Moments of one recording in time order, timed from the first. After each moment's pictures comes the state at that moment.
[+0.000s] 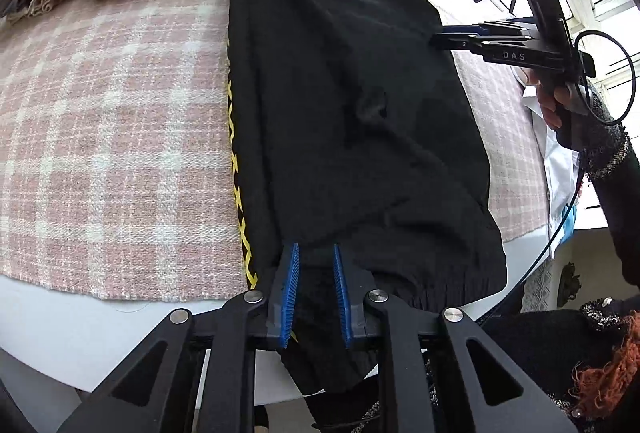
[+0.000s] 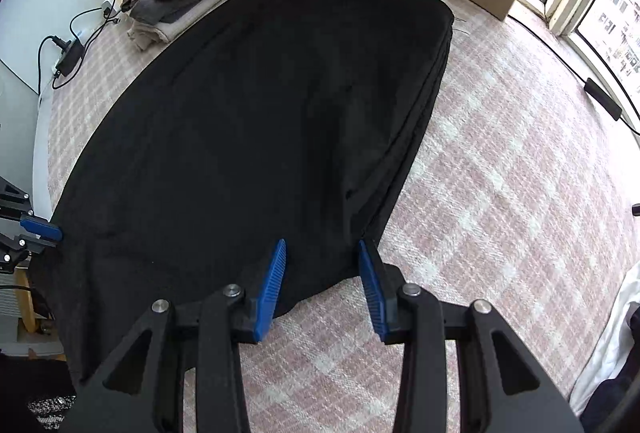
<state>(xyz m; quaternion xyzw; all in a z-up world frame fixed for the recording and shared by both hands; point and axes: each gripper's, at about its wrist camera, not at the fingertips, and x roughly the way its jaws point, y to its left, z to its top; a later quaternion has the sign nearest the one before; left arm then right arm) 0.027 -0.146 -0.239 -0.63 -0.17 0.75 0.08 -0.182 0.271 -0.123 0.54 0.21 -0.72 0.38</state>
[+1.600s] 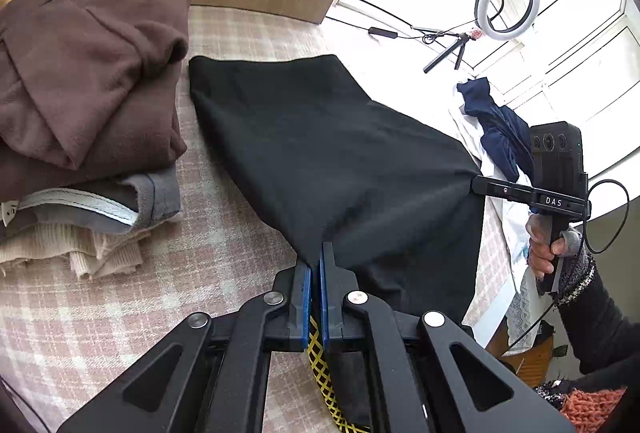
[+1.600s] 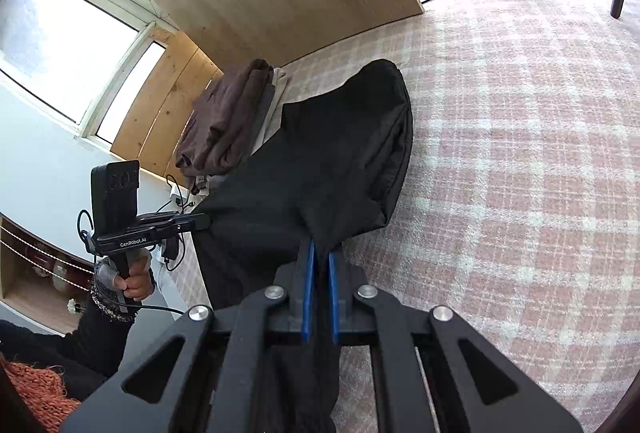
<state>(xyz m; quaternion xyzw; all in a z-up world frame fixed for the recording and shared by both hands) -0.096 -0.311 -0.160 -0.52 -0.15 0.81 0.22 -0.158 0.330 -0.062 0.51 -0.17 -0.76 0.37</state>
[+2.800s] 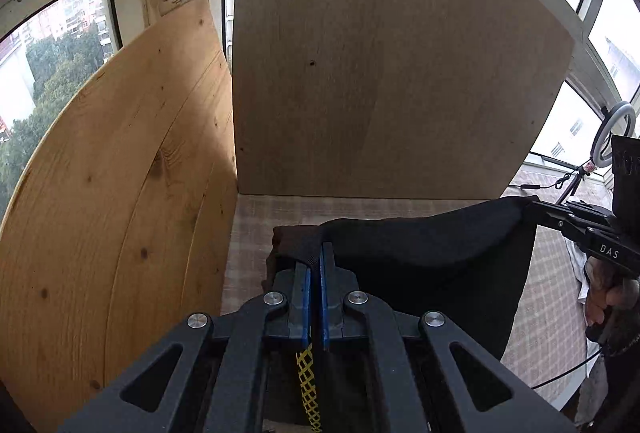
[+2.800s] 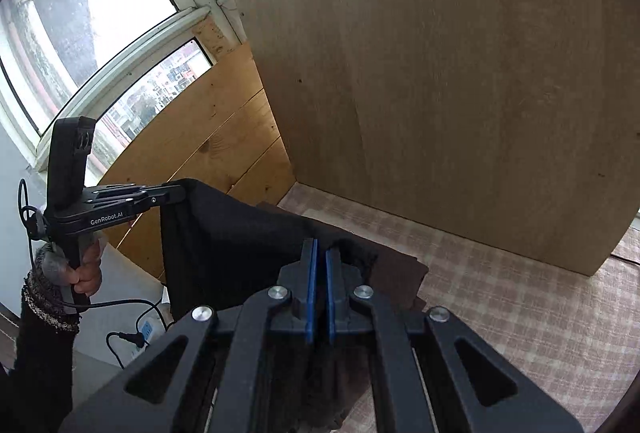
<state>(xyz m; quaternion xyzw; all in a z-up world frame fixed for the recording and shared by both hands) -0.286 -0.519 -0.090 -0.47 -0.09 0.88 0.01 -0.317 0.001 0.044 0.43 -0.01 -0.81 0.39</state>
